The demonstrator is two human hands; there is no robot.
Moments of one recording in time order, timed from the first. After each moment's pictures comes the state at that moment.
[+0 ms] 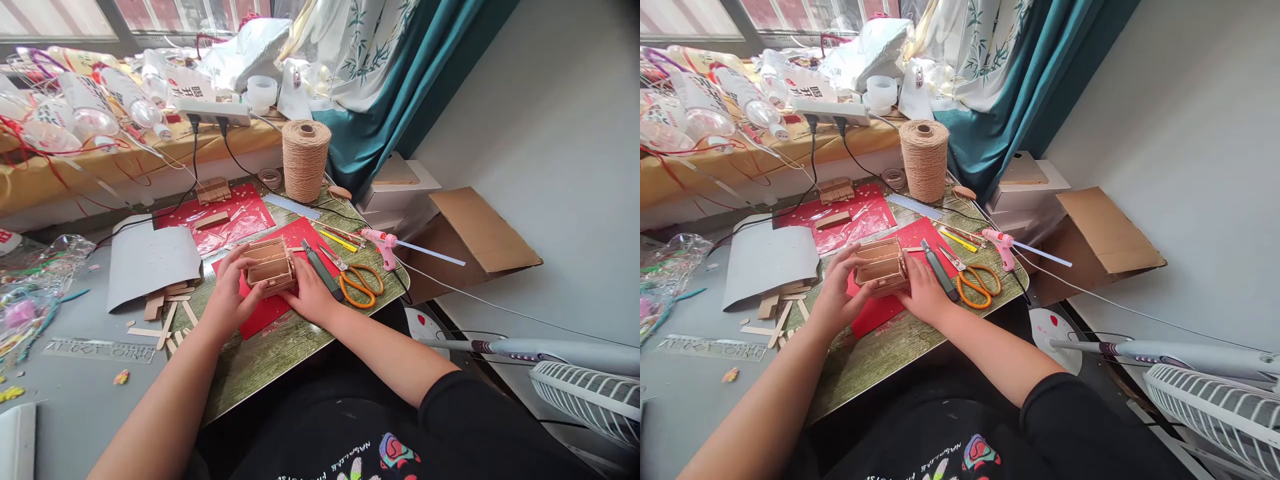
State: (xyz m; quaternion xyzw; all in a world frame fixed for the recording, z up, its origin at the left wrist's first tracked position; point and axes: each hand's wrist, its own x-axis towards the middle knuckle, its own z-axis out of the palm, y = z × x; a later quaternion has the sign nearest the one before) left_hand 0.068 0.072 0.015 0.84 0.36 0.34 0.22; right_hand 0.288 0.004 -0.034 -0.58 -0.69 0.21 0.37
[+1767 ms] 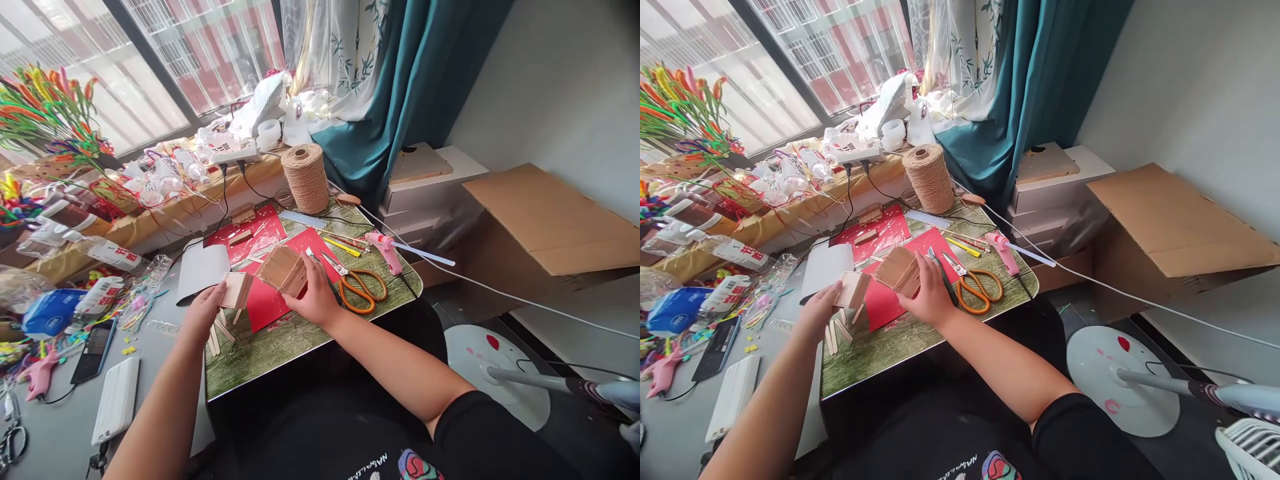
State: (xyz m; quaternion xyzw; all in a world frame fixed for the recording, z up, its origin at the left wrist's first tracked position) left_hand 0.023 0.055 0.050 0.59 0.70 0.28 0.31; right_hand 0.310 -0.015 -0.023 -0.53 -0.62 0.16 0.56
